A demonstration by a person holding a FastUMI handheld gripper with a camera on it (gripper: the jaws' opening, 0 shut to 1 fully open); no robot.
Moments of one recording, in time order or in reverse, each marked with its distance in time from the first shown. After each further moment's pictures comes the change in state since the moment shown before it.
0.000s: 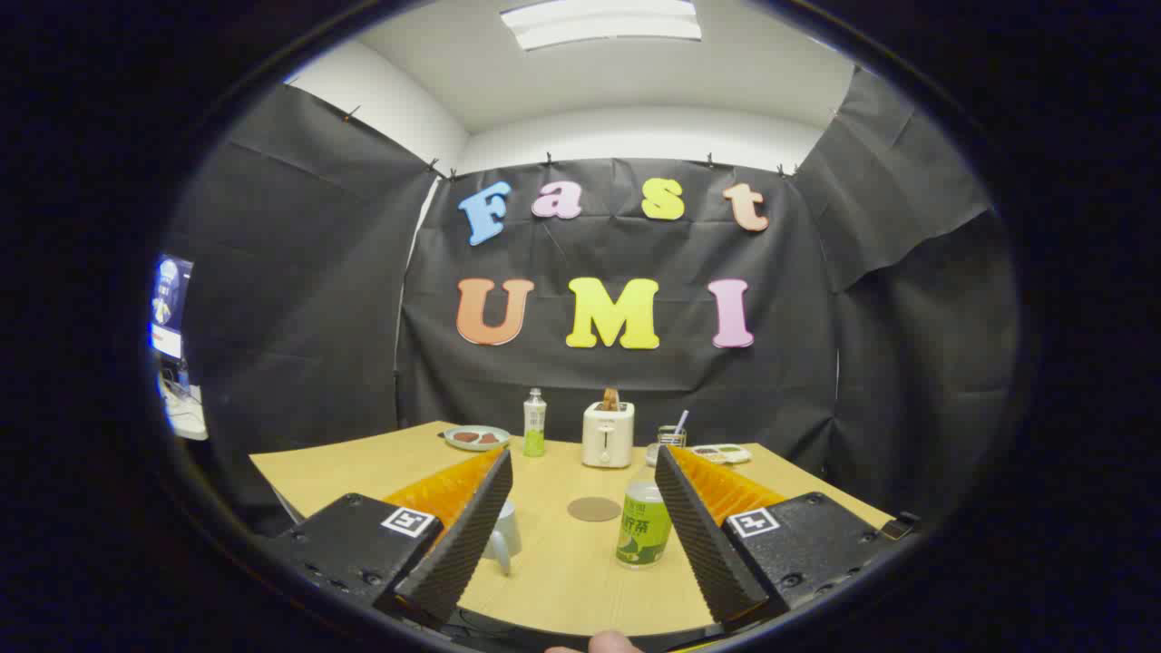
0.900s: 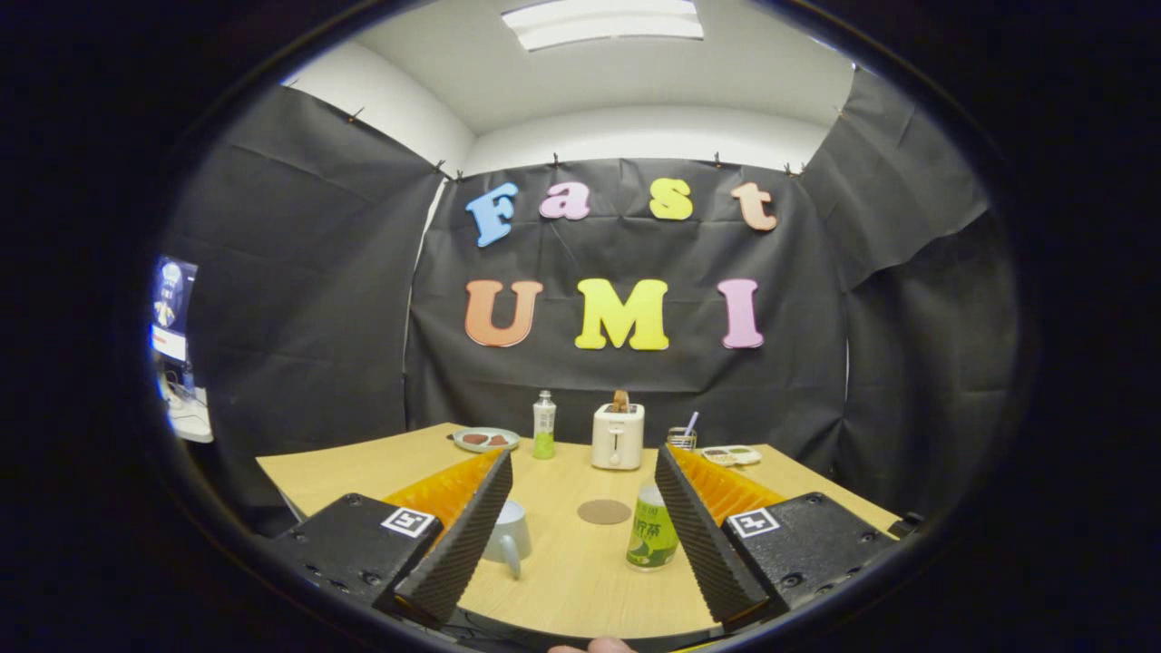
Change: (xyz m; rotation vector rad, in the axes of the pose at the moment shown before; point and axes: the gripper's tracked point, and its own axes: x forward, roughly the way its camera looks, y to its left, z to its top) arm 0.005 0.008 -0.001 0.001 0.014 0.028
